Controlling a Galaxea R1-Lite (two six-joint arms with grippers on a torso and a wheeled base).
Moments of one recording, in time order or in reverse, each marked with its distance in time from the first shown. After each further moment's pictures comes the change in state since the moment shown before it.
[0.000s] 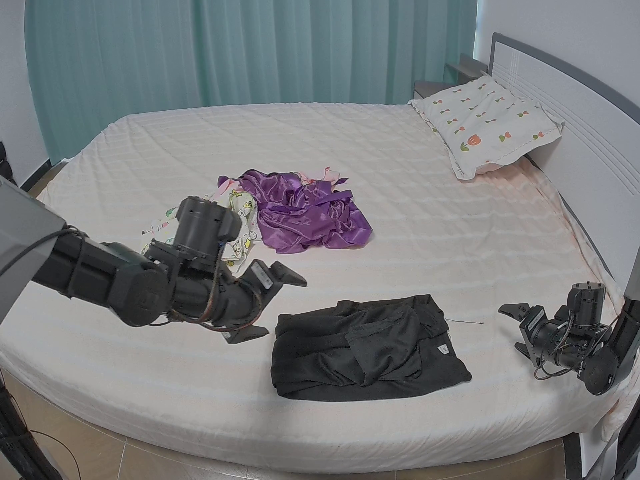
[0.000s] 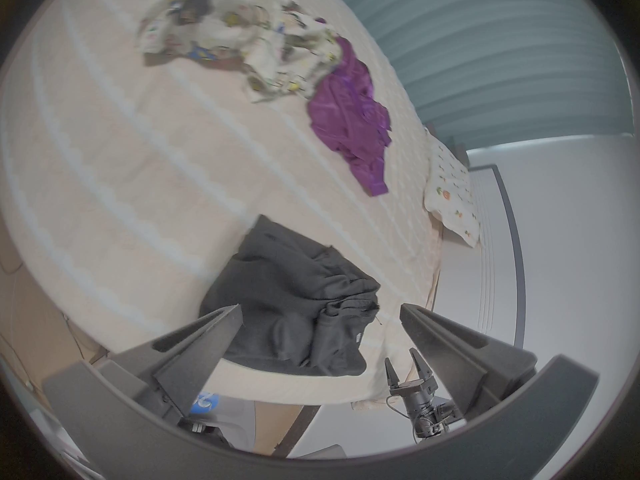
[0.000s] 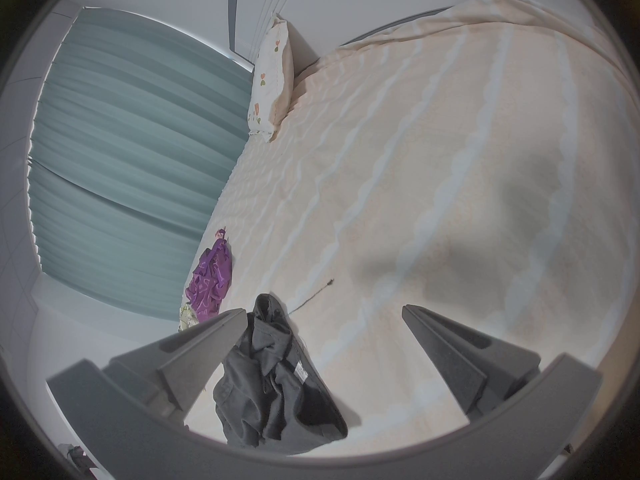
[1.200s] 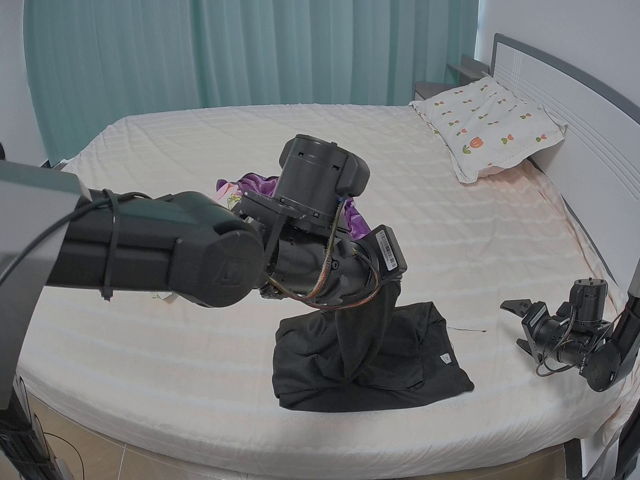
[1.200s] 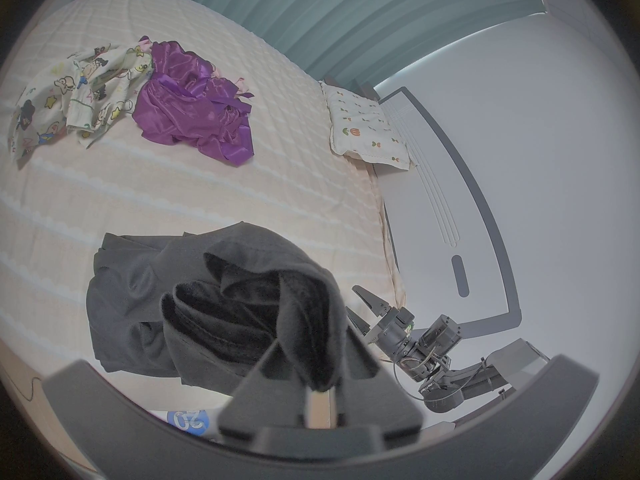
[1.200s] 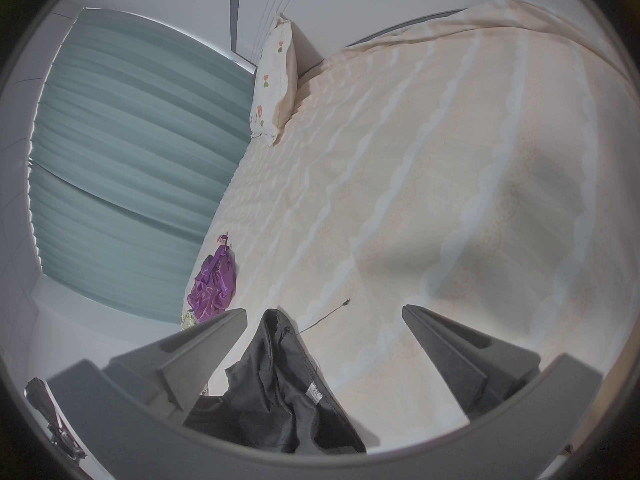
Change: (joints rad) left arm -0.288 0.077 -0.431 0.202 0.071 0.246; right arm -0.009 -0.024 -0.017 0.034 0.002 -0.002
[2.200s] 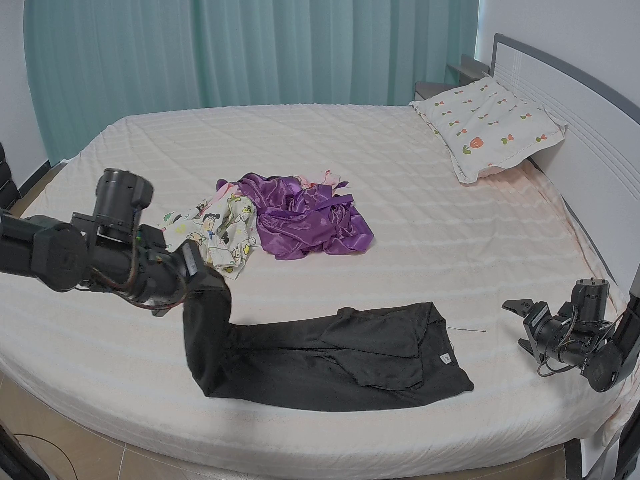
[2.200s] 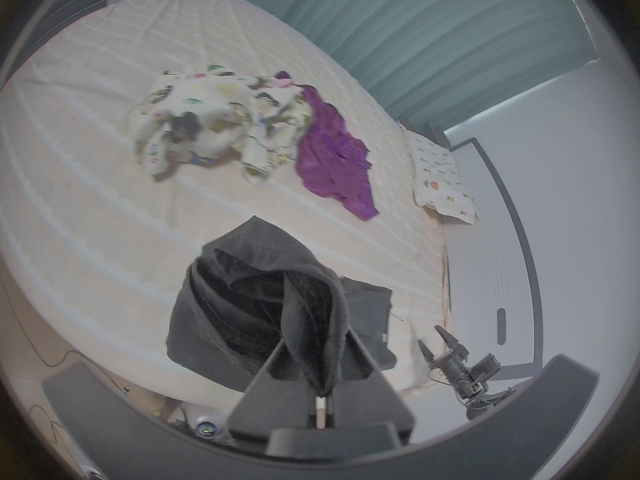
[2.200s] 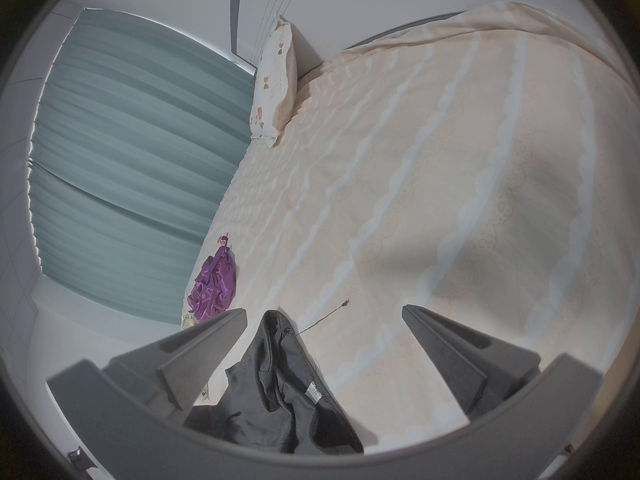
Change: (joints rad) left arm 0.513 -0.271 0.459 -0.010 -0.168 0.170; right arm -0.006 -0.009 0.006 0.001 0.000 -0.003
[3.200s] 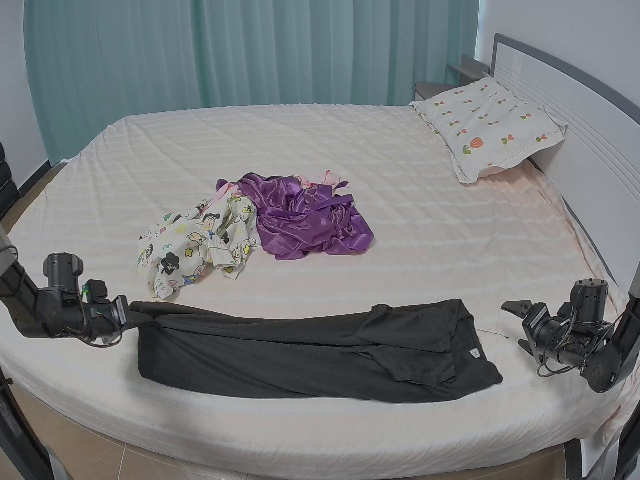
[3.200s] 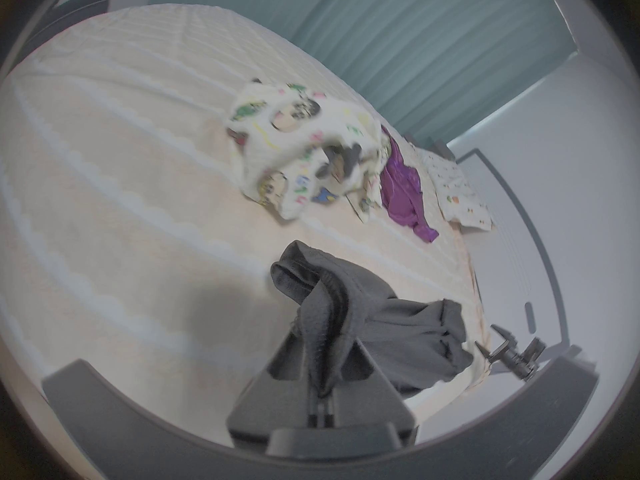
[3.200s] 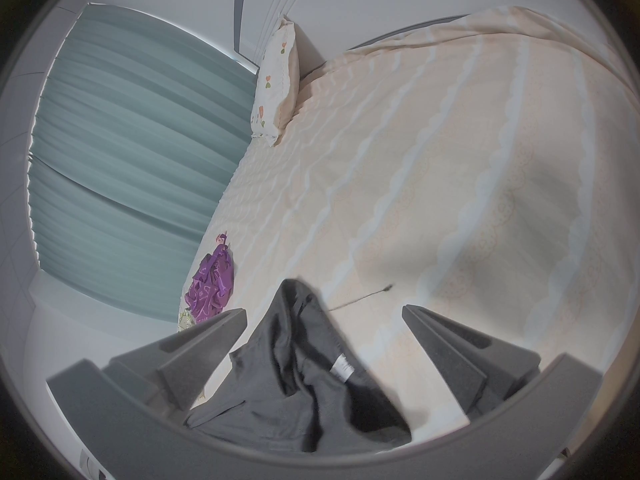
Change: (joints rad) left arm 0.528 0.269 0.326 -0.527 -0.336 0.450; right arm 0.010 0.001 0.001 0.001 -0.014 -0.014
